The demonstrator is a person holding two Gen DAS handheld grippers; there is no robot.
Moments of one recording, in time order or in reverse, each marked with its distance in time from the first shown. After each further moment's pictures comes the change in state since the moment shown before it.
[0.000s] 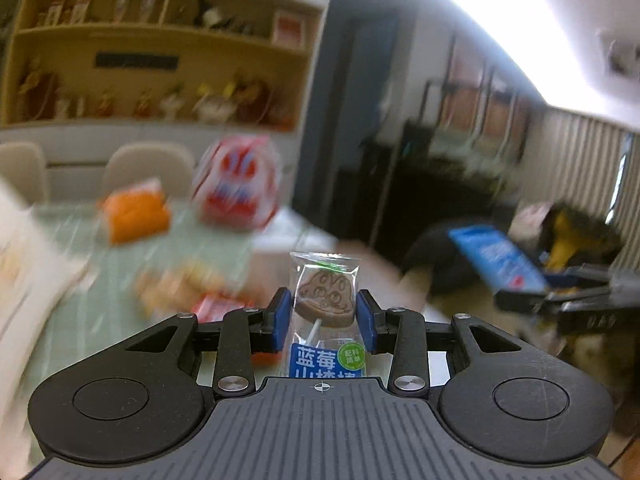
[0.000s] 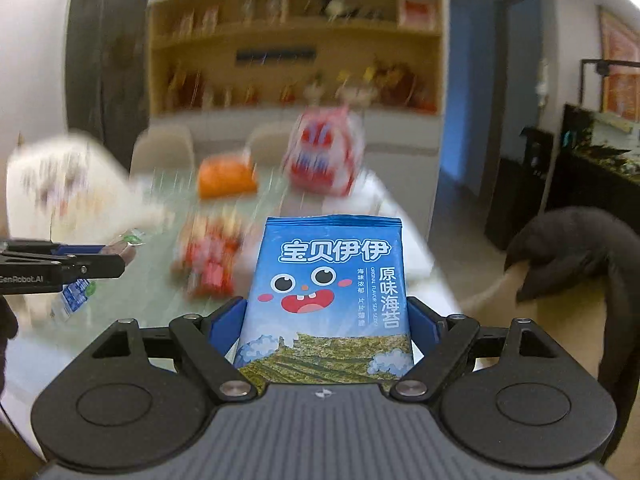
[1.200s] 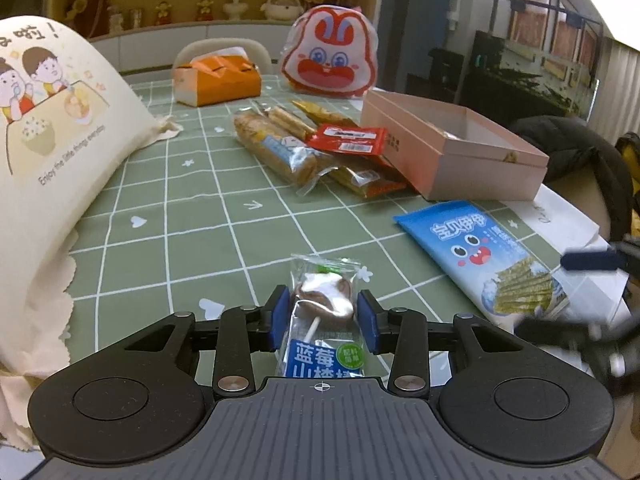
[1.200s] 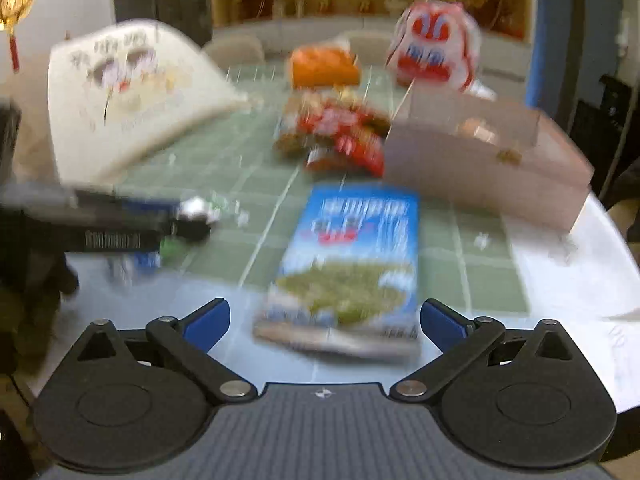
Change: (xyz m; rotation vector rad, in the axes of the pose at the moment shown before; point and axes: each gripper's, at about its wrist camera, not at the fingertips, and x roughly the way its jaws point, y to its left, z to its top) left arm 0.015 0.093 -0.130 -0.014 0.292 0.216; right arm 0.084 0.127 -0.101 -0.088 0.262 0.132
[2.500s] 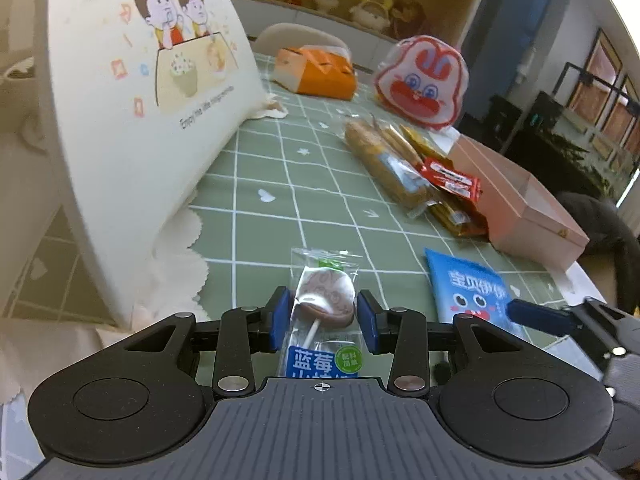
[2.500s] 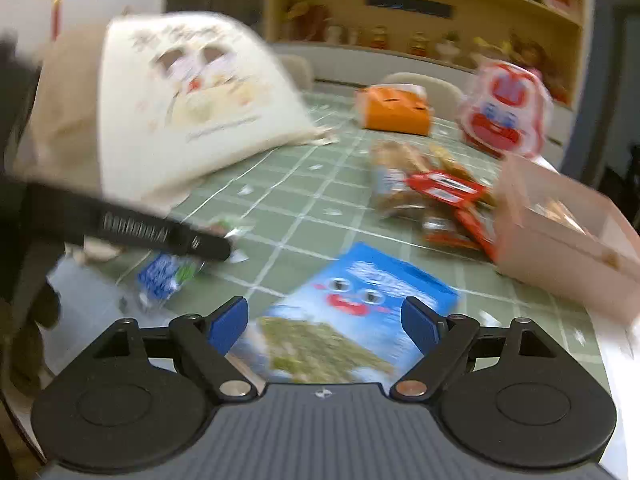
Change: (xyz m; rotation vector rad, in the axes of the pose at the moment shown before) left arm -0.032 0.086 -0.005 -0.292 -0.005 0.032; right arm 0.043 0.116 0.016 -0.244 -0.028 0.030
